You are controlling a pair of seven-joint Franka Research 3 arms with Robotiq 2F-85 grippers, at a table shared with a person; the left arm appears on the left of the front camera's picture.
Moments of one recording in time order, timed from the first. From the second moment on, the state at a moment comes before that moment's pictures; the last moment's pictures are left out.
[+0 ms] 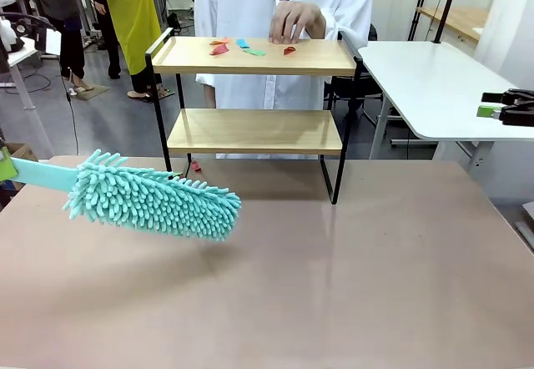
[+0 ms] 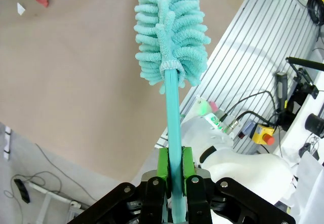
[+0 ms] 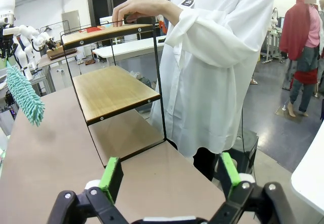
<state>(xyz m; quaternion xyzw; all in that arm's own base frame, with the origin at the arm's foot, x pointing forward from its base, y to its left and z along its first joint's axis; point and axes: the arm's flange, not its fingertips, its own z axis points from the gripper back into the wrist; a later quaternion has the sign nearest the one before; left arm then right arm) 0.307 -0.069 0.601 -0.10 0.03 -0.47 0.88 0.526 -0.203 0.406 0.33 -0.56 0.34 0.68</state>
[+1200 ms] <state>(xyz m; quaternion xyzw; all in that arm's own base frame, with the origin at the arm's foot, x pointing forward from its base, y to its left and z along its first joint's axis) 0.340 -0.238 0.763 -0.26 -0.17 -0.50 0.81 0.526 -0.203 0.406 0.33 -0.56 0.34 0.68</state>
